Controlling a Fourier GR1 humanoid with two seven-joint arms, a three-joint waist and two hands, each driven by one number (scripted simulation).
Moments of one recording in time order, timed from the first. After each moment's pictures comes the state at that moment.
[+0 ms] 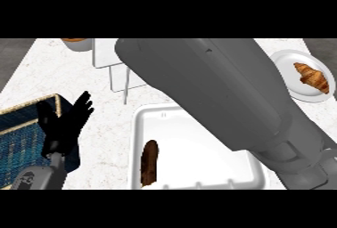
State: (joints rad) left arm -0.12 0.27 -0.07 -1.42 0.23 0.10 0.29; right arm -1.56 -0.05 0.26 -1.00 0.45 -0.06 0.87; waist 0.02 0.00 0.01
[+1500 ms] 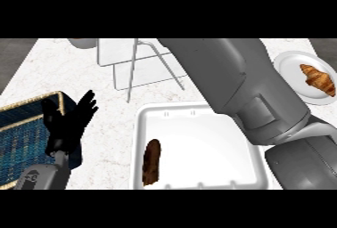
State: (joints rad) left arm -0.14 0.24 -0.06 -1.42 0.21 0.08 0.31; right arm -1.70 -0.04 0.13 -0.37 0.53 -0.18 0.35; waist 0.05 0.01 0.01
